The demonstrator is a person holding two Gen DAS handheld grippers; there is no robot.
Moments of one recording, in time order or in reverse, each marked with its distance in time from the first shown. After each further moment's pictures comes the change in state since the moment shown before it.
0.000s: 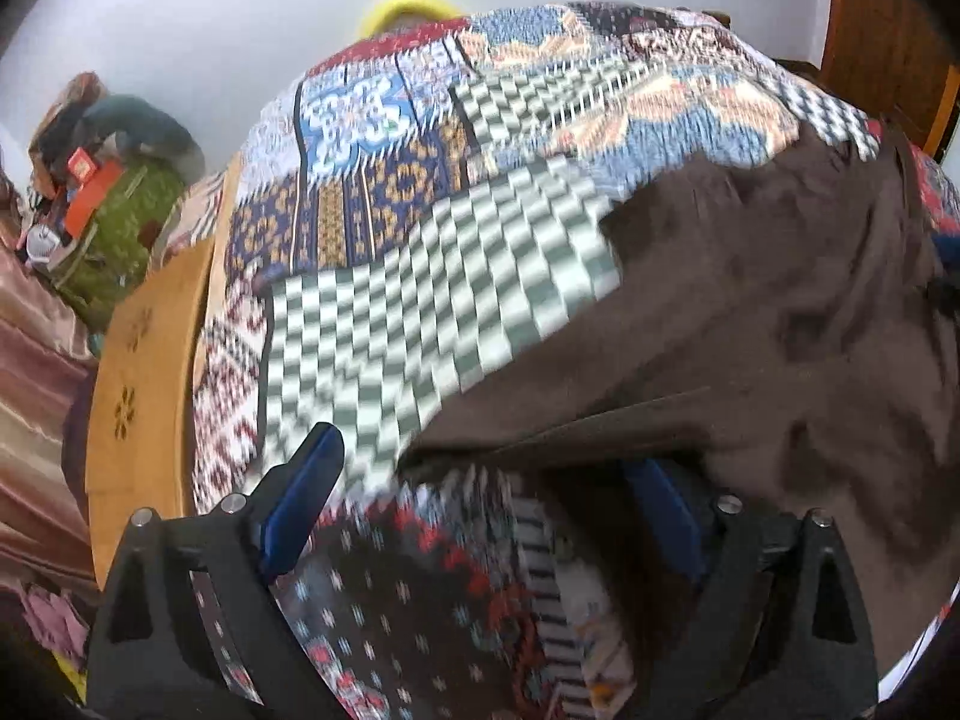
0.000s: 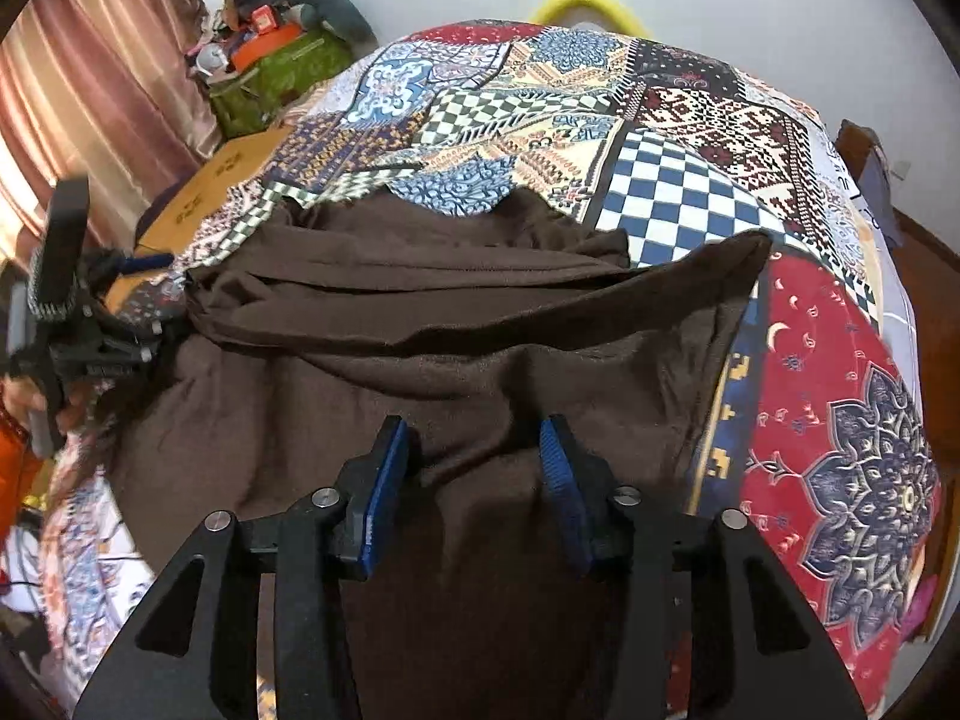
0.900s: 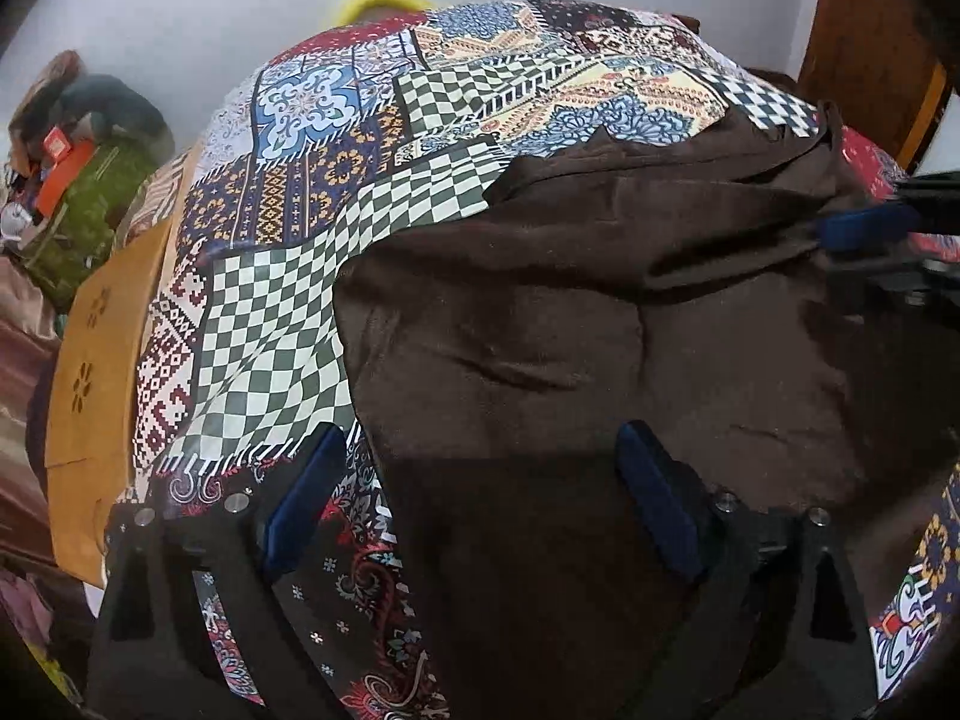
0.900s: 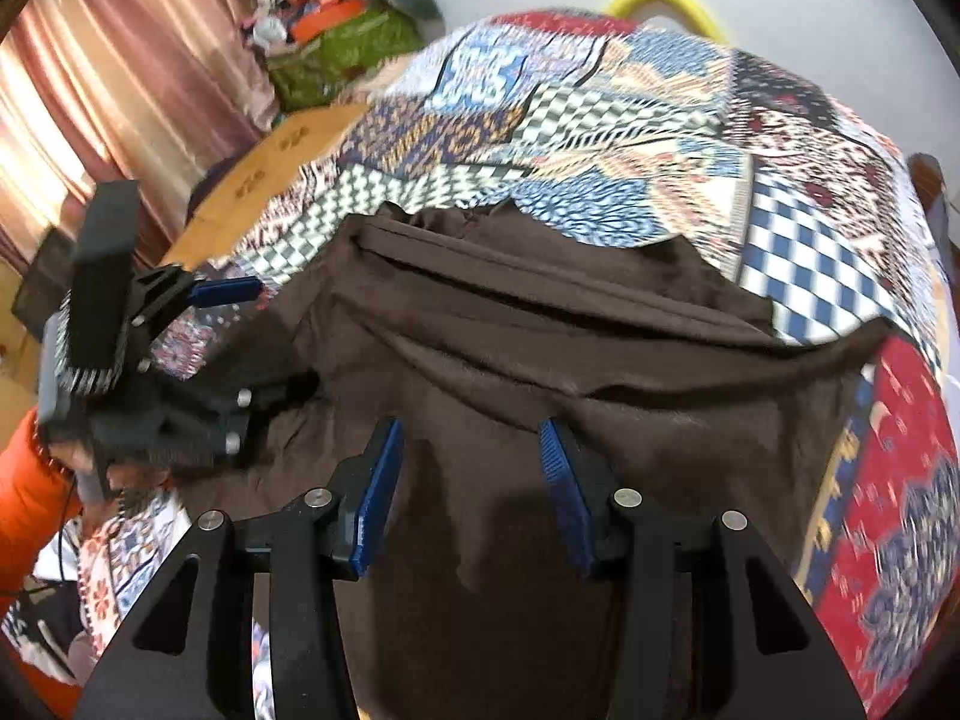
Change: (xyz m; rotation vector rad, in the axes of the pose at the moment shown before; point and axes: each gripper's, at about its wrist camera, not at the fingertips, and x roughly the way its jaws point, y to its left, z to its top) left arm -0.009 -0.033 -0.021 -0.036 0.026 -0.098; right arm 0.030 0.048 0.049 -0.057 0.098 0.149
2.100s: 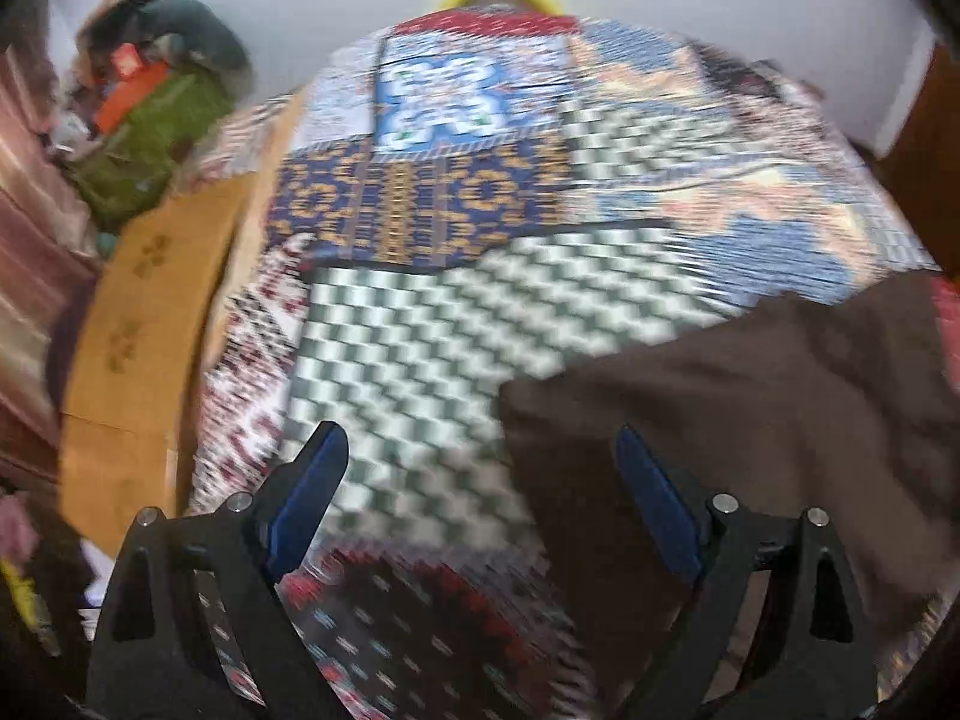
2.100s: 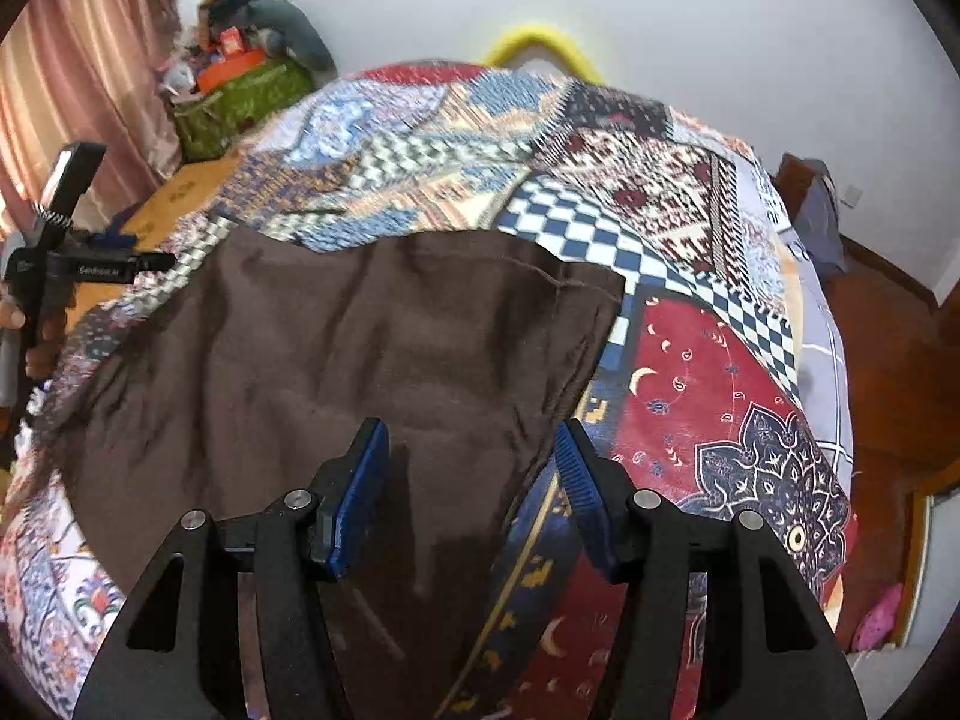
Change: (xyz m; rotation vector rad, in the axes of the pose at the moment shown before) left arm 0.005 0.085 0.046 -0.209 0.021 0.047; right arm -0.066 -0.070 -0.053 0.076 -0.187 -0.230
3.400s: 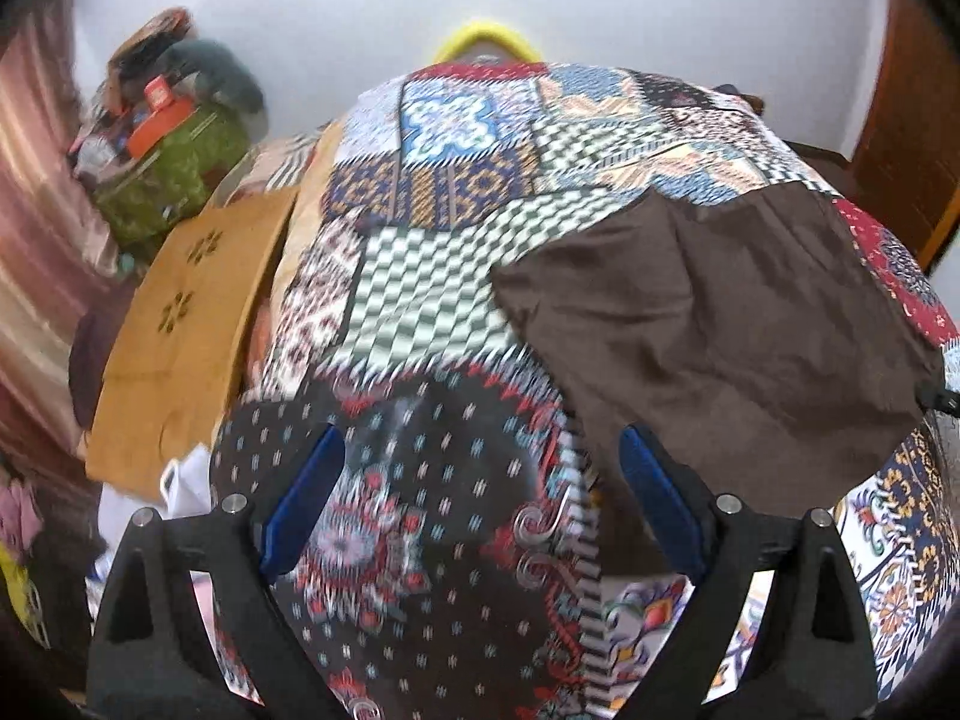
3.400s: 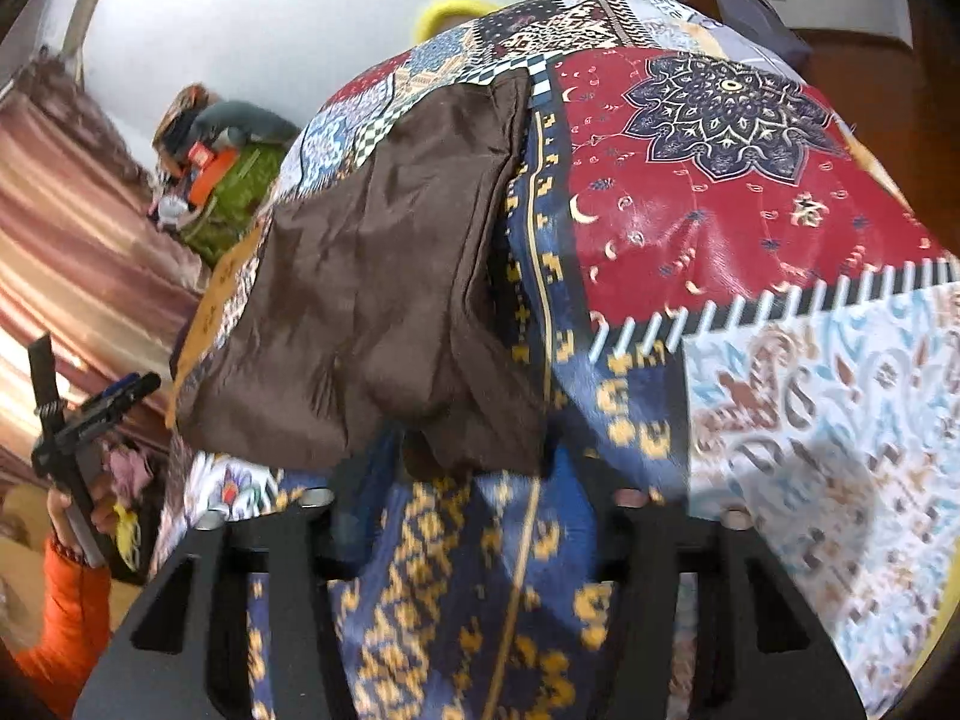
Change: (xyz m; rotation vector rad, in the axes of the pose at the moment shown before) left arm -0.097 0.001 -0.105 0.059 -0.143 0.035; right arm -0.030 -0.005 -0.116 0.498 -0.006 0.187
